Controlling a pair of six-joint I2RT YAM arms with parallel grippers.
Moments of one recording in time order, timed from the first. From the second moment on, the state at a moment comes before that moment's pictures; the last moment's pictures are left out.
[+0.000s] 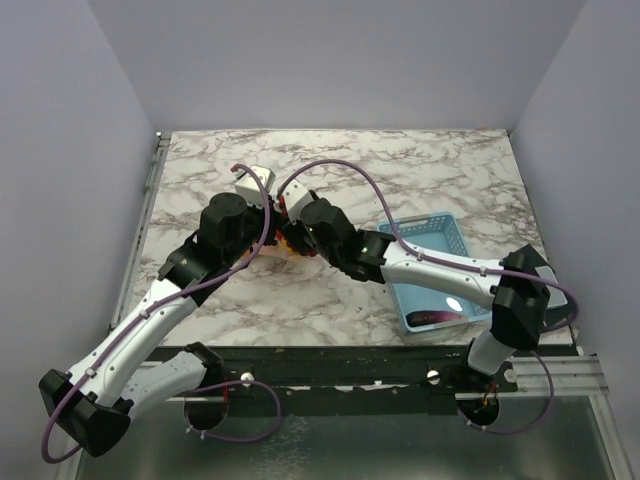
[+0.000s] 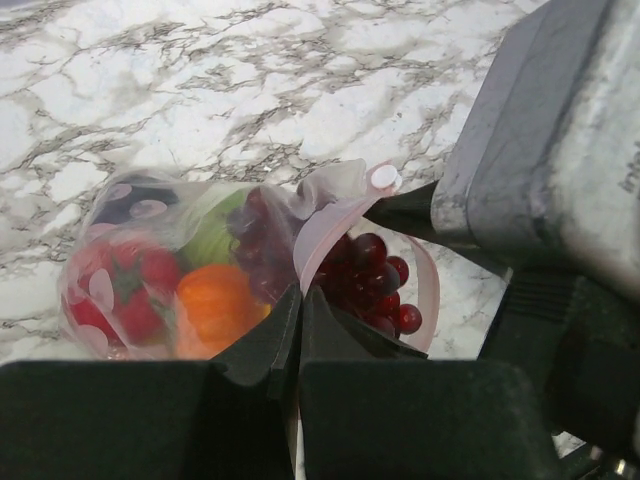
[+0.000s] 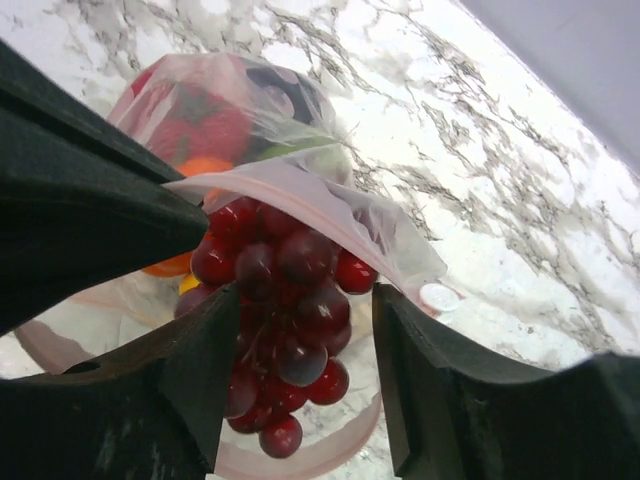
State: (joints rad) left arm -0.60 0.94 0.95 -0.34 -0.10 -0.18; right arm 1.07 1.67 1.33 -0.07 0.43 -0.12
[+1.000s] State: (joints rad) left arm -0.62 0.93 0.95 -0.34 -0.05 -0.17; right arm 1.06 1.31 1.05 -0.15 0.47 0.46
